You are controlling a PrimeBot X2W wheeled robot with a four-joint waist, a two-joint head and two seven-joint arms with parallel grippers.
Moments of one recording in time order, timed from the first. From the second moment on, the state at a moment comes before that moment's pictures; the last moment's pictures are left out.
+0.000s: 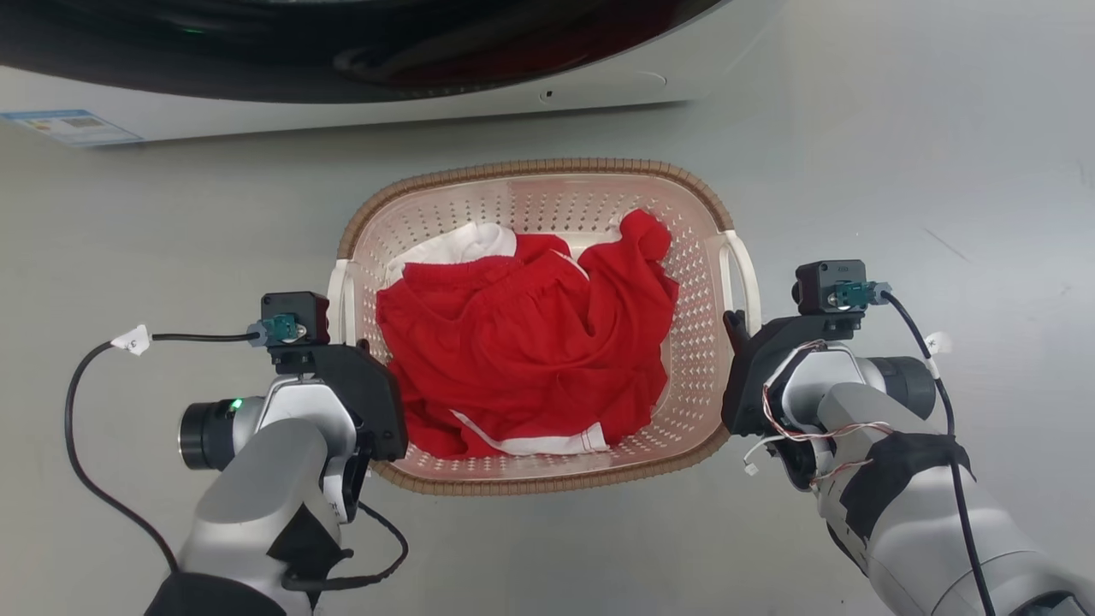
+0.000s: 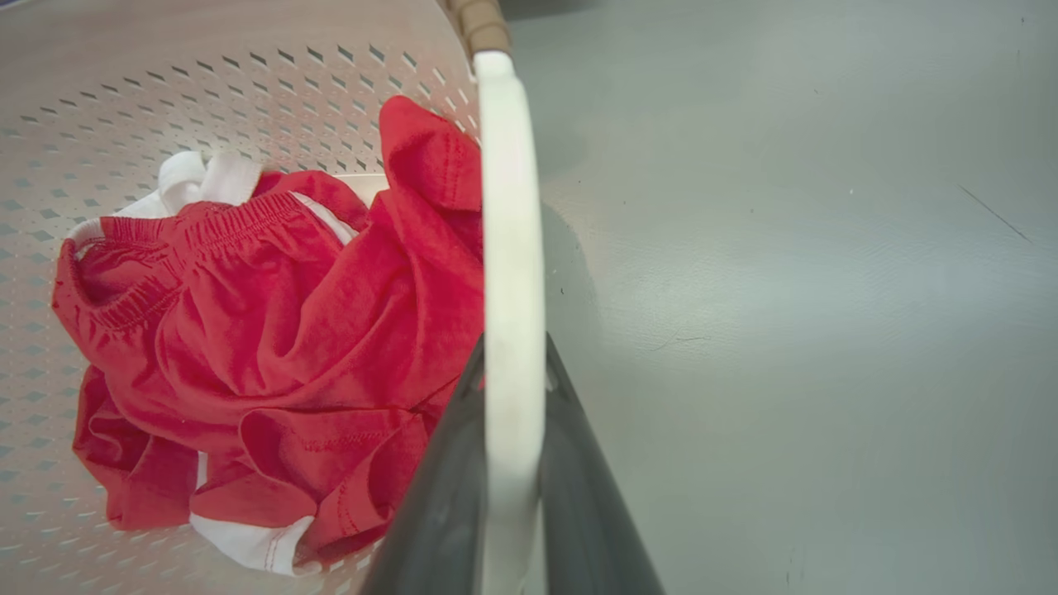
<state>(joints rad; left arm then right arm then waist) -0.89 0.04 -0.53 1.18 -0.69 0.08 0.04 -1.00 -0.05 0.88 1.20 0.92 -0.01 0.00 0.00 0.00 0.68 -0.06</state>
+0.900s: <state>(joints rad) -0.99 0.03 -0.53 1.21 -0.68 0.08 -0.07 -1.09 -0.06 0.87 1.23 0.90 -0.01 -0.11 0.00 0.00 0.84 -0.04</state>
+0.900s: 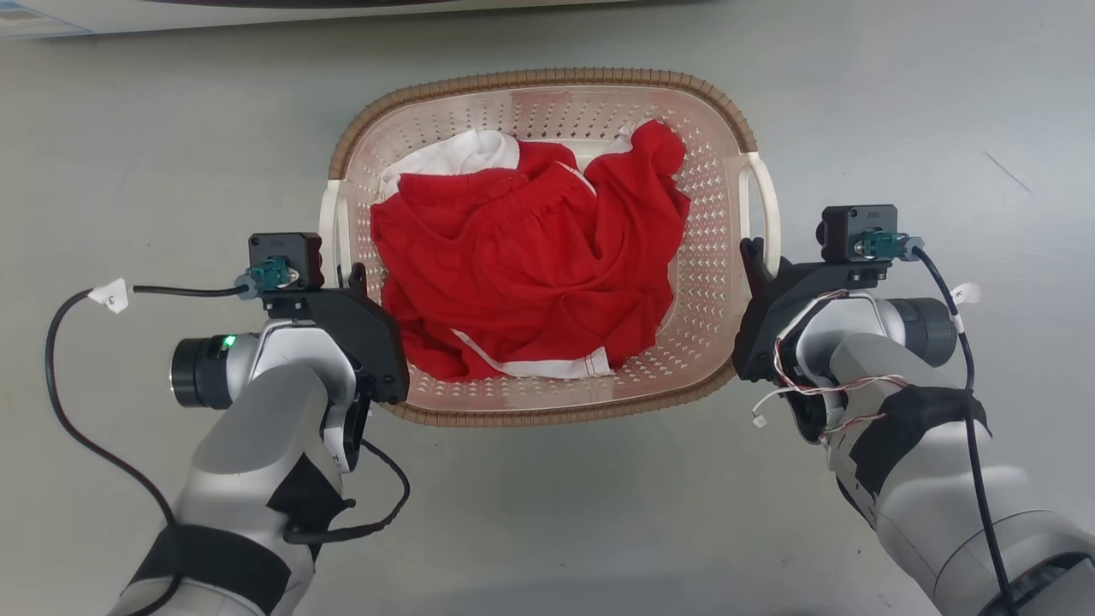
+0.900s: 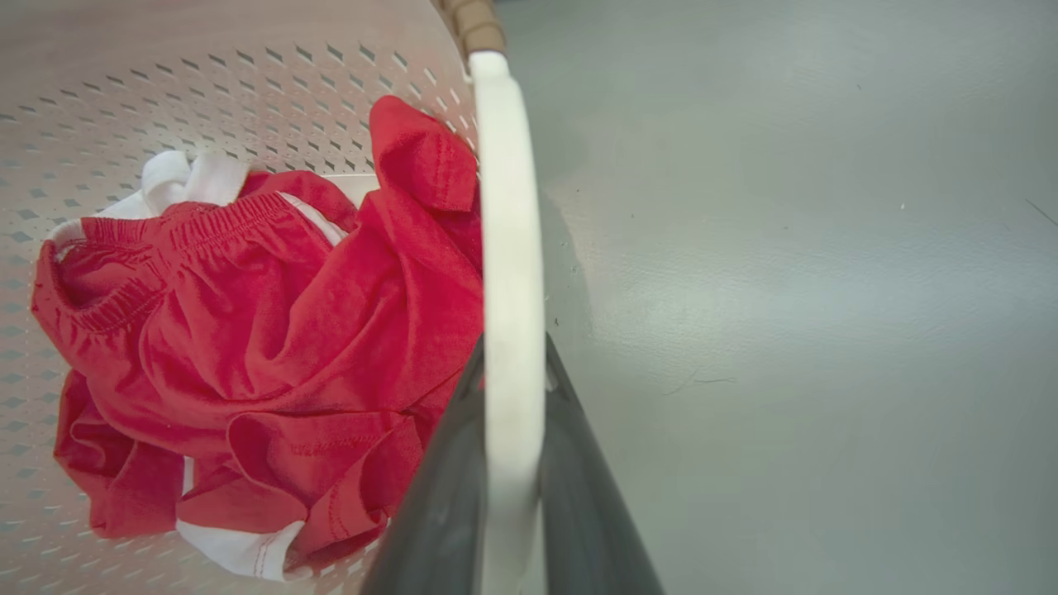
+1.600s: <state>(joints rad) -1.02 0.03 -0.54 1.24 -0.68 0.07 -0.10 -1.11 -0.06 0.87 1.26 0.90 -0.01 -0.14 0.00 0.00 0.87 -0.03</state>
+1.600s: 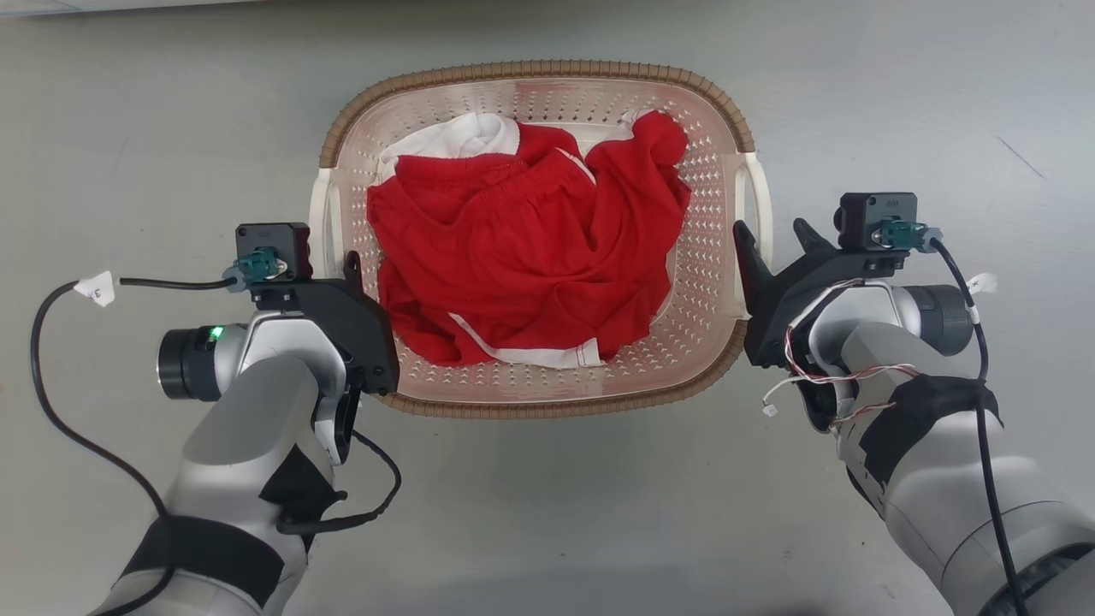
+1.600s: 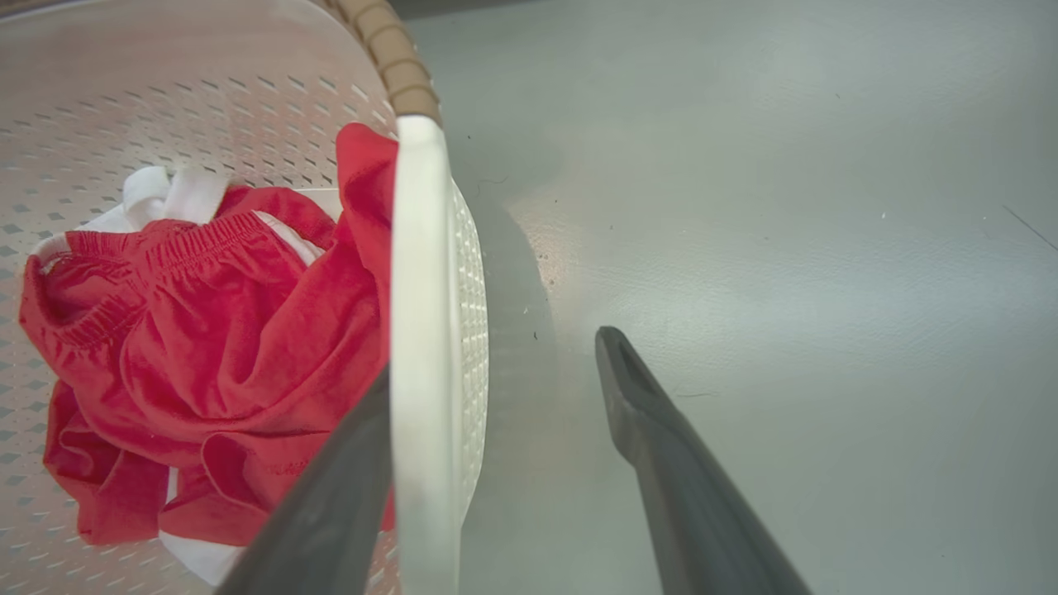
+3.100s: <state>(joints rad) -0.84 0.03 -0.55 1.26 -0.70 0.02 -0.24 -0.93 -0.06 0.85 1.26 0.92 0.06 -0.25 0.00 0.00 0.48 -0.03</state>
